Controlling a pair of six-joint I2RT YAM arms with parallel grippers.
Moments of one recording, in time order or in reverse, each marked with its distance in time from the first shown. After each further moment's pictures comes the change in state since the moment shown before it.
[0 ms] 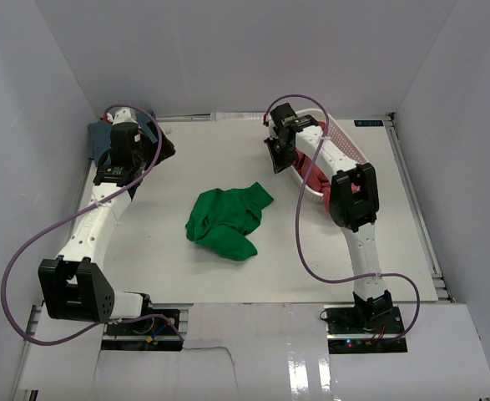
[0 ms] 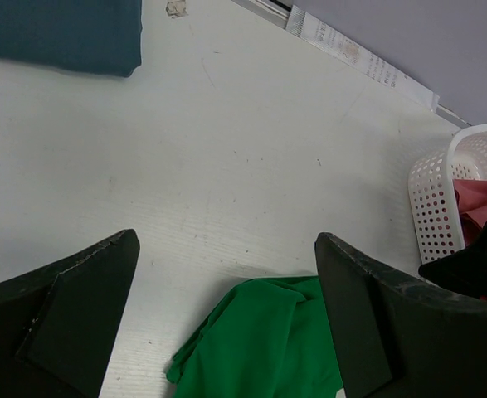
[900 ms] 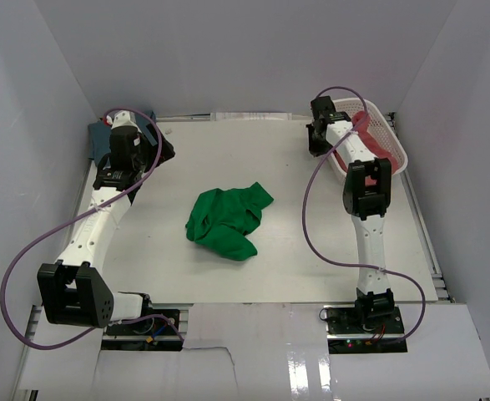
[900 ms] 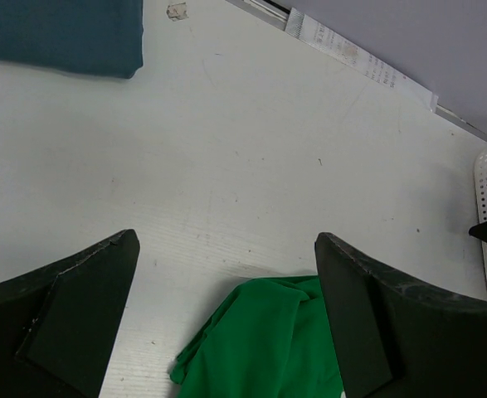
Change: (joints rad) left arm 0.000 -0.030 -0.042 0.032 0.000 0.010; right arm -0.246 0.143 0.111 0.100 0.210 0.048
